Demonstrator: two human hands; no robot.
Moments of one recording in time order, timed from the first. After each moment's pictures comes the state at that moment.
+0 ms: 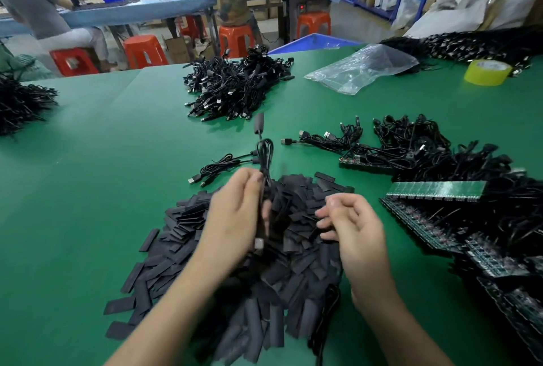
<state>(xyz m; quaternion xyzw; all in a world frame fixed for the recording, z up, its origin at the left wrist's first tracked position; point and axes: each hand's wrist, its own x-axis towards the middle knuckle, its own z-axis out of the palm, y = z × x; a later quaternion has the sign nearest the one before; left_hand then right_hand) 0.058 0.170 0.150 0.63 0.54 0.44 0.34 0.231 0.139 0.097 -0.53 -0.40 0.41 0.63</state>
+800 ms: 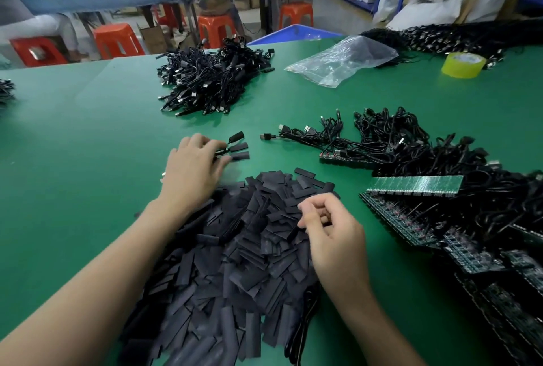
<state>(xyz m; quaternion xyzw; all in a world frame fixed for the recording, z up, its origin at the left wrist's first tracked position) 0.020 0.287 0.124 0.78 0.60 0.19 -0.05 0.235 0.140 0.089 -0.61 -0.52 0.23 0.55</state>
